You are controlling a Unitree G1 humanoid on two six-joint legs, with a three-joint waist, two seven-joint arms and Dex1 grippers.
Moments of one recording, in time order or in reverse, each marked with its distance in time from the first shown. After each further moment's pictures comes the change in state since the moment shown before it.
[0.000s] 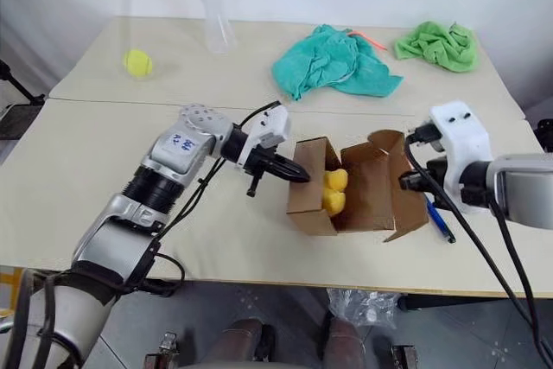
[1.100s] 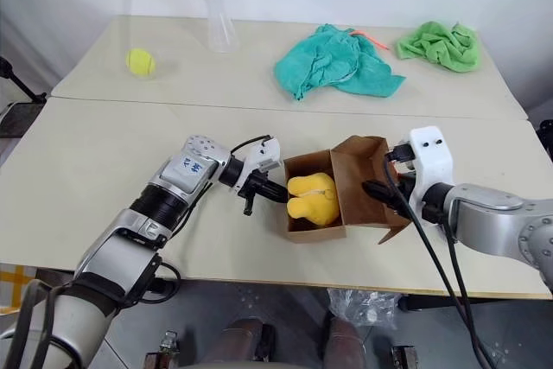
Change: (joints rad) left arm 0.059 -0.051 -0.034 0.156 0.085 0.022 0.040; right arm 0.092 0.330 -0.051 -0.108 -0.395 -0.129 0.134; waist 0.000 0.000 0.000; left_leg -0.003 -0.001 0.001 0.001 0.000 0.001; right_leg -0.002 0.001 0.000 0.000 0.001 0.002
